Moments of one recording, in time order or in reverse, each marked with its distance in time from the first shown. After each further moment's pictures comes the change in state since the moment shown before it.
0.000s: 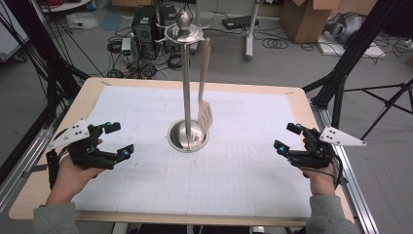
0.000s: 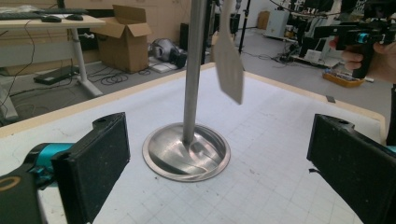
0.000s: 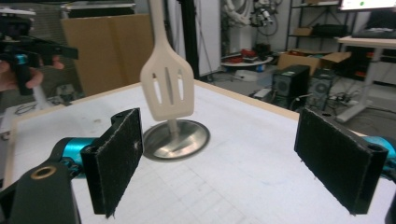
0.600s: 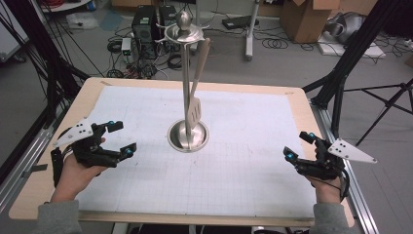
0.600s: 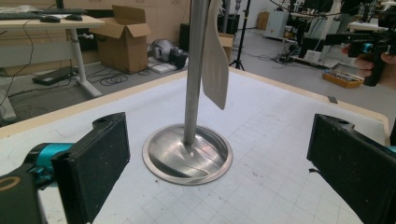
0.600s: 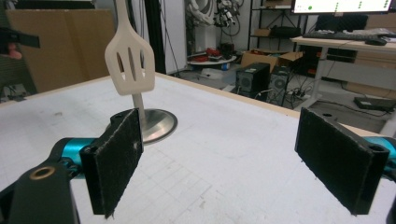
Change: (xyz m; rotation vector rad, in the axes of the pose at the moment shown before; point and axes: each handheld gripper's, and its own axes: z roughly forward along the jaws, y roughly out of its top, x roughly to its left) left arm 0.003 -0.001 0.006 -0.006 -0.003 0.003; right arm 0.005 -0.021 -0.027 0.000 -0.154 -0.024
